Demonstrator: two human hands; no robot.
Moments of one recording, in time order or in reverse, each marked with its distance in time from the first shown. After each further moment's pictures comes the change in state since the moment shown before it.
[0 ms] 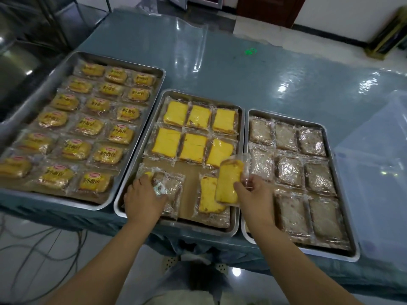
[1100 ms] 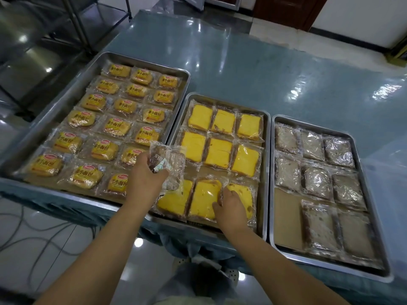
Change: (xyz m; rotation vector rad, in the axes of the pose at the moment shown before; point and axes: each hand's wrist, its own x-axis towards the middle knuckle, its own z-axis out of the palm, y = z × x) left_hand 0.055 -0.038 -0.063 -0.667 0.013 -0.017; right_hand -0.020 -0.010 0.114 -0.514 -0.305 -0.105
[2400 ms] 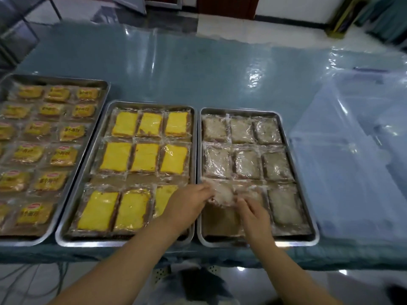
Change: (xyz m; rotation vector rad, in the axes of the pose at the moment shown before) left_hand -0.114 0.108 0.218 0.480 -0.536 1.023; right_hand -0.045 0.183 -0.142 0.710 0.294 0.192
